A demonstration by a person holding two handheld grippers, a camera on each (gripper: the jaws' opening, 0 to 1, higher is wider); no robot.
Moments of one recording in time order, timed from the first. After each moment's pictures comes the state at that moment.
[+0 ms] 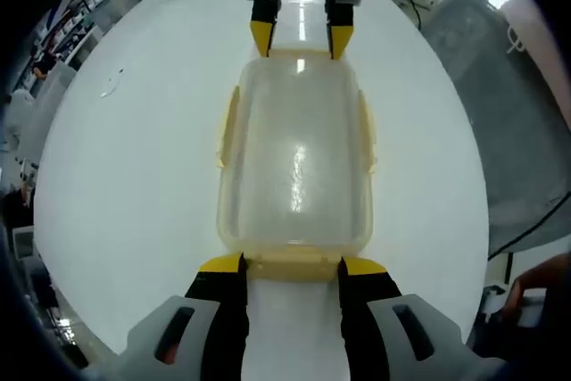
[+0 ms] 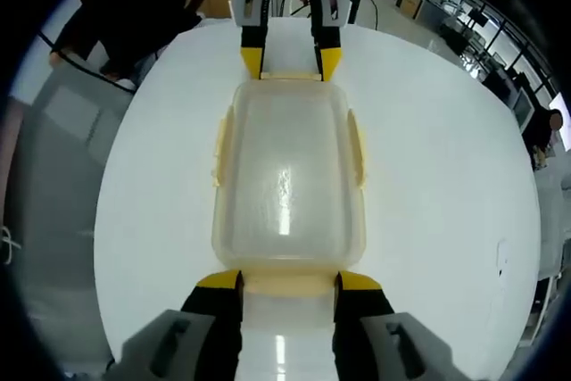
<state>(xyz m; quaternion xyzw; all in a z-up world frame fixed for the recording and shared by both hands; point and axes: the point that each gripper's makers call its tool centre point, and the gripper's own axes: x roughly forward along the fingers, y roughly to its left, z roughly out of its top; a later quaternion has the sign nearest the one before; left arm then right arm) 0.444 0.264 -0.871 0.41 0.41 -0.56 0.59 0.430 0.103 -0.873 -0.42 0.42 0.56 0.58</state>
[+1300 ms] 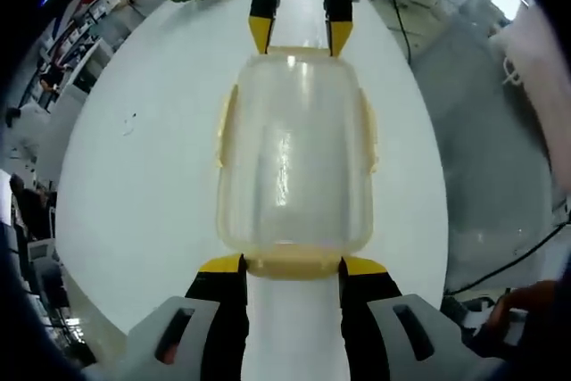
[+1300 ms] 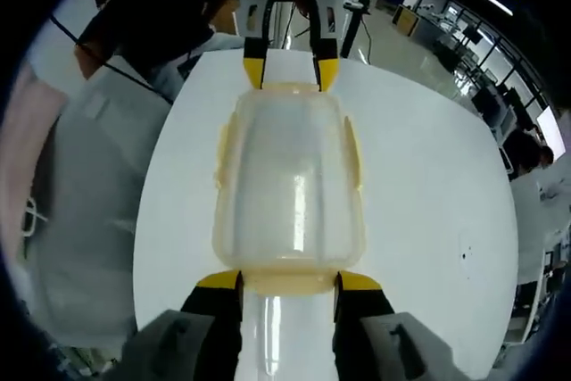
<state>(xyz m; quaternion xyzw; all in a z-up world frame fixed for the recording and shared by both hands) 0.414 0.214 -0.795 0.42 0.39 -0.55 0.61 0.403 0.054 -0.789 -0.43 0.38 0.56 0.60</state>
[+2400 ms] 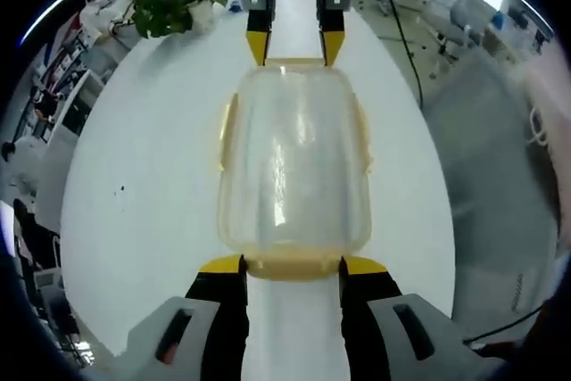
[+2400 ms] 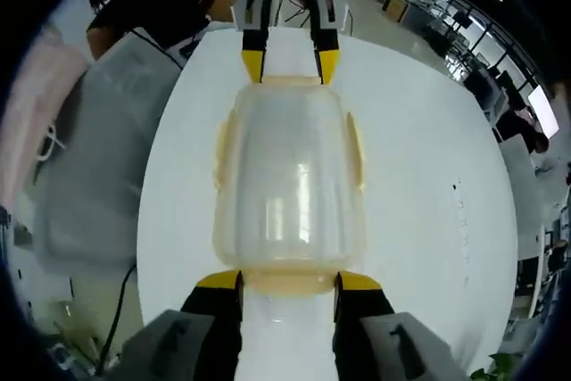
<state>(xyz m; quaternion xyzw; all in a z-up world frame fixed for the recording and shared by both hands) 0.422 0.089 -0.789 0.42 0.35 -0.58 0.60 0.400 -0.070 -0.788 -0.42 0.40 0.54 0.61</state>
